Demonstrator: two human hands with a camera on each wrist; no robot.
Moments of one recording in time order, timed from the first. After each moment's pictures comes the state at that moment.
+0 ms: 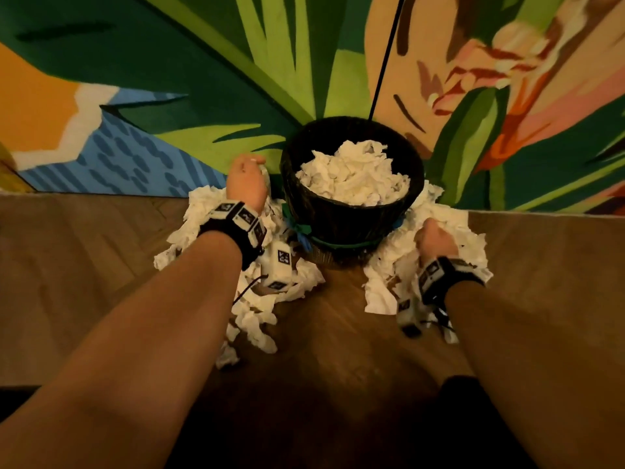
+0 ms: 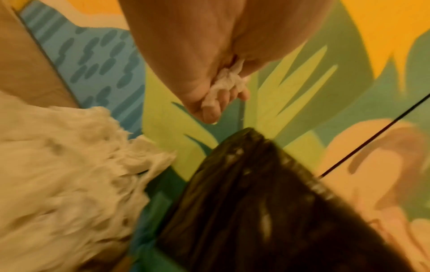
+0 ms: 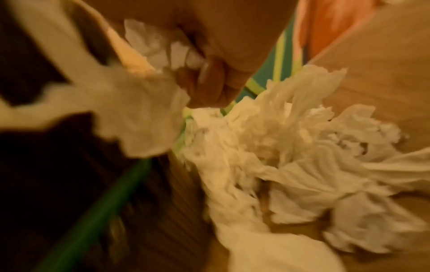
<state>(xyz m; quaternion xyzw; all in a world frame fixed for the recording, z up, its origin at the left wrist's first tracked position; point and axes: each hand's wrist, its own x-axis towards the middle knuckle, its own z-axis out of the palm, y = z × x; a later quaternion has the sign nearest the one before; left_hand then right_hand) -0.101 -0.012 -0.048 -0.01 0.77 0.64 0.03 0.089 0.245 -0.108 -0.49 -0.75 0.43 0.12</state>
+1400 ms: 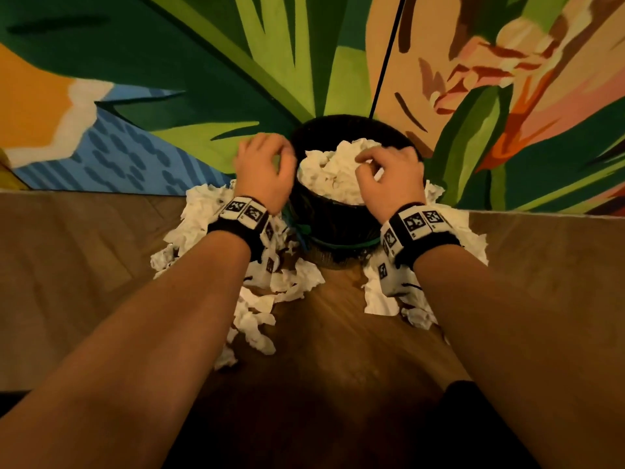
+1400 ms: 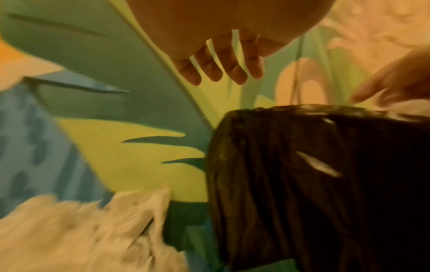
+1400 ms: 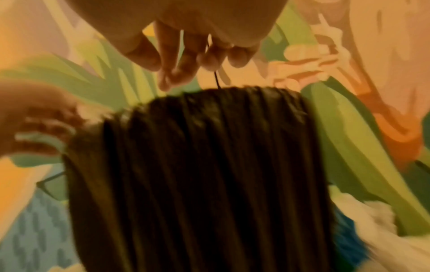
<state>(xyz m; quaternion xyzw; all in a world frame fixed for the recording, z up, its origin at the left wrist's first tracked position) -0.092 -0.002 -0.039 0.28 0.84 0.41 -0.21 0.026 0.176 -0.012 -0.16 -0.91 0.26 0.27</state>
